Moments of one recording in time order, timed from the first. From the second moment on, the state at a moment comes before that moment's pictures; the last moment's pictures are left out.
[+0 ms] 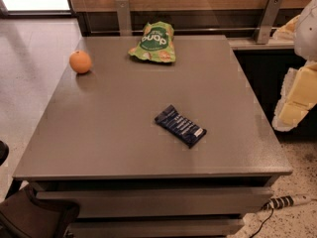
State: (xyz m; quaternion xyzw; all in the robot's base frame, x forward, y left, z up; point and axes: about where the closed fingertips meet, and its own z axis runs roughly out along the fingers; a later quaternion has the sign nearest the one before) arm 0.438 -0.214 0.986 -0.60 0.78 -0.05 0.17
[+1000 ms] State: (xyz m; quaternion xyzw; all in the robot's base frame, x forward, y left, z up) arm 0.434 -0.199 0.967 -0.56 0.80 -0.02 0.22
